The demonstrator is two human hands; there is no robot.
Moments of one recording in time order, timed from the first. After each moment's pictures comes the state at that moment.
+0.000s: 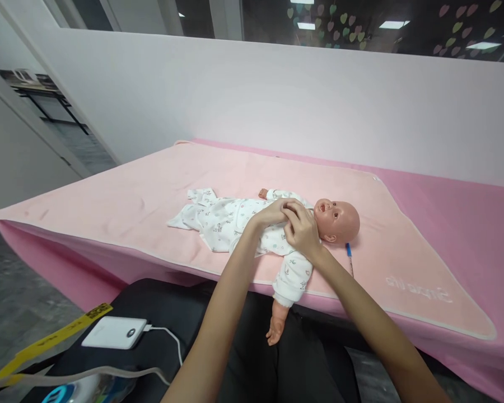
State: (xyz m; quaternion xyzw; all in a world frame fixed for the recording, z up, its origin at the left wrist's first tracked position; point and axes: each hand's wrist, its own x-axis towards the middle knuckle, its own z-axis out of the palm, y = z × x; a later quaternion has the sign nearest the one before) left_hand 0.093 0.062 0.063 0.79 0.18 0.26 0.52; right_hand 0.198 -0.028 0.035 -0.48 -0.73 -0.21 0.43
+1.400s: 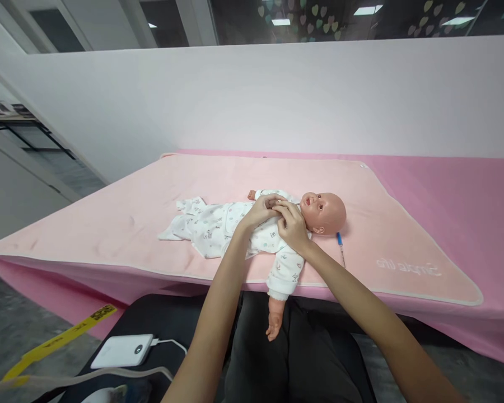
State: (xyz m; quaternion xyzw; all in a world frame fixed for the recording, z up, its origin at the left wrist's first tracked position) left_hand 0.094 0.054 0.062 0.73 0.23 0.34 0.54; right_hand 0.201 -0.013 0.015 -0.47 -0.68 -0.12 0.55
